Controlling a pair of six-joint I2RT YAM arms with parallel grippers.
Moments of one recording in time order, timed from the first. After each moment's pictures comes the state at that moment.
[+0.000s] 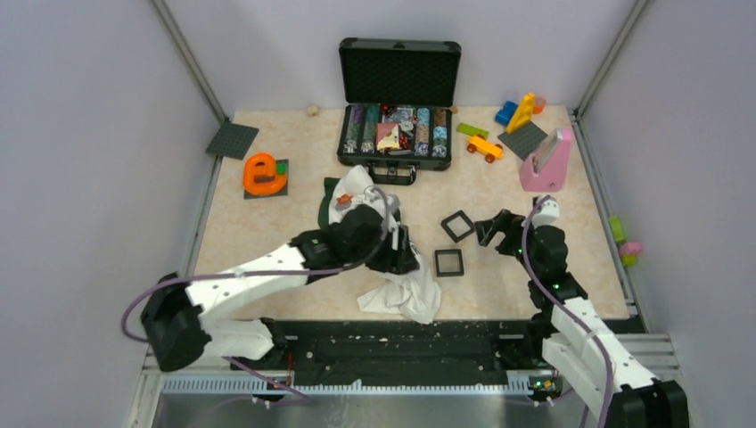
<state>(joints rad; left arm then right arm) -0.98 1.33 0.88 -0.30 0.13 -0.73 0.16 0.67 0.21 0.15 -0.05 0.52</state>
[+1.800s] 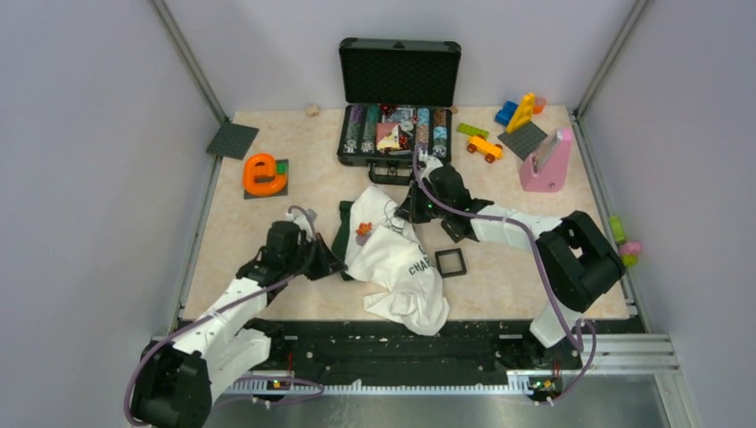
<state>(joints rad) -0.25 0.93 0.42 -0.21 0.44 -0.65 0.63 1.68 0.96 0.19 -0.21 0.53</state>
